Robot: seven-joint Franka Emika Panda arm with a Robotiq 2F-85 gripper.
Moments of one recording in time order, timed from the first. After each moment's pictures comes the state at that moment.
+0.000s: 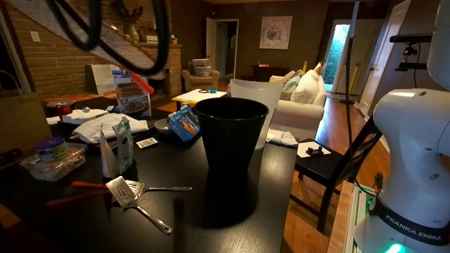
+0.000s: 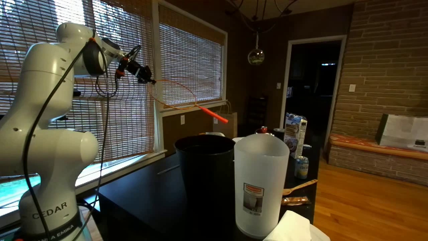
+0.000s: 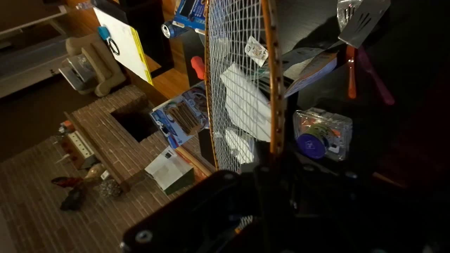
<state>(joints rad) 1.06 0.47 -0.08 -1.04 -0.92 1.42 0.53</state>
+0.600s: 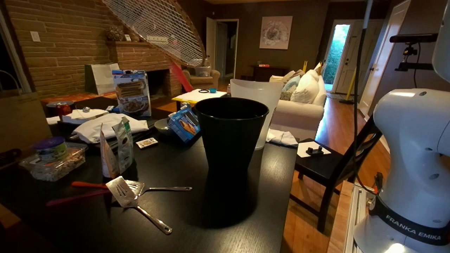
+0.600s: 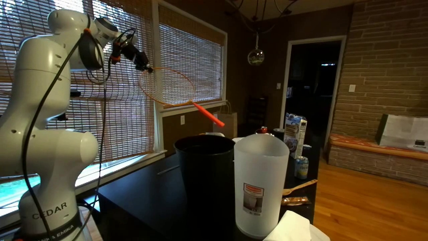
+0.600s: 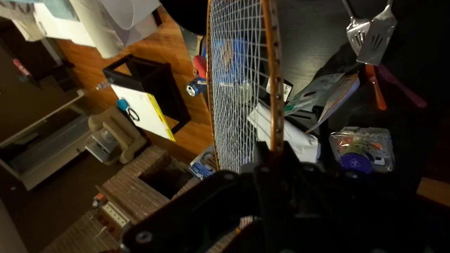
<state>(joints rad) 1.06 0.38 -0.08 -0.96 -0.85 1.19 0.65</state>
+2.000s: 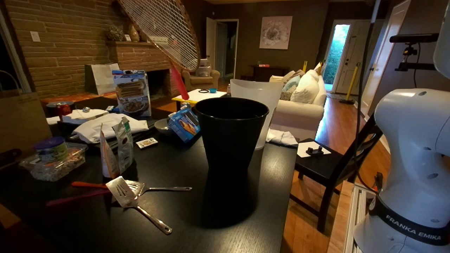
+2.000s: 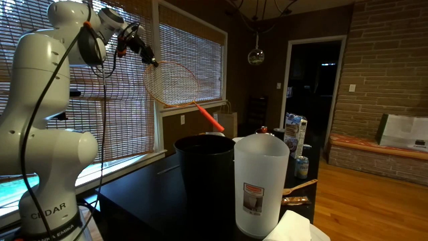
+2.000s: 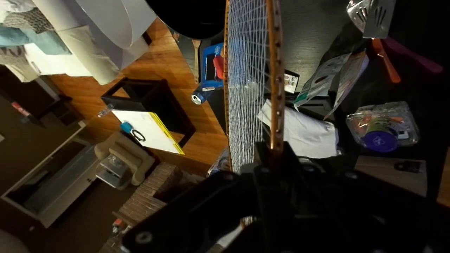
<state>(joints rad) 1.00 0.32 -0.09 -0.96 -0.82 1.21 0.73</state>
